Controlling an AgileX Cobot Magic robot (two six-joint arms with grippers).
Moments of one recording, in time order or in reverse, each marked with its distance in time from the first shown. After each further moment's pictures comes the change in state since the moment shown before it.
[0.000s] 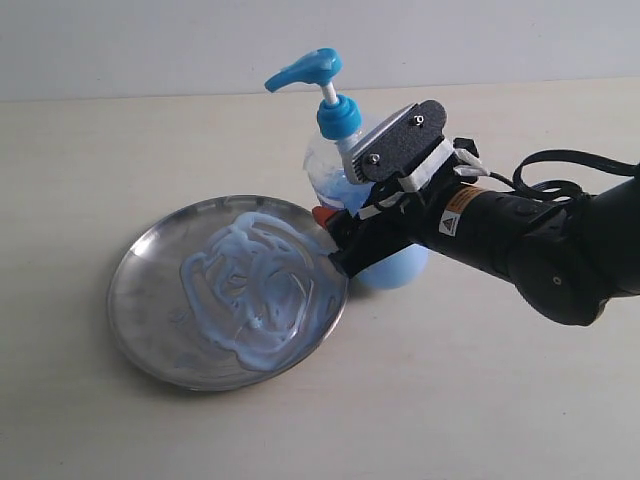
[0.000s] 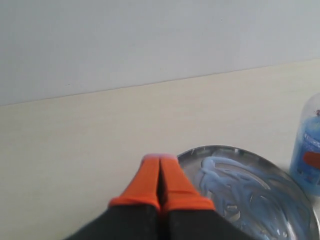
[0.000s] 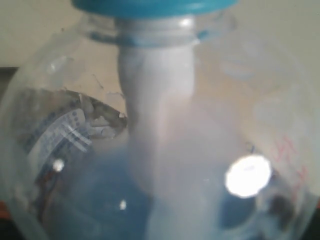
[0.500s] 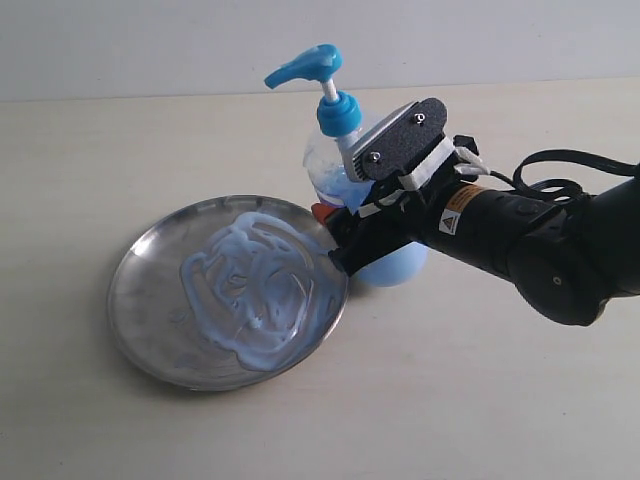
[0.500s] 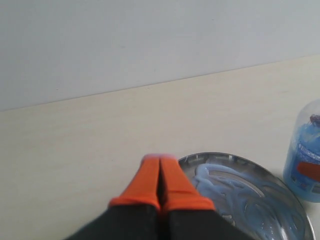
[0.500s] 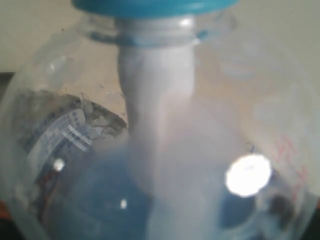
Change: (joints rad) left arm -0.025 0.142 -0.104 0.000 -0.007 0.000; right arm 0.000 0.000 0.000 -0.002 -0.015 0.000
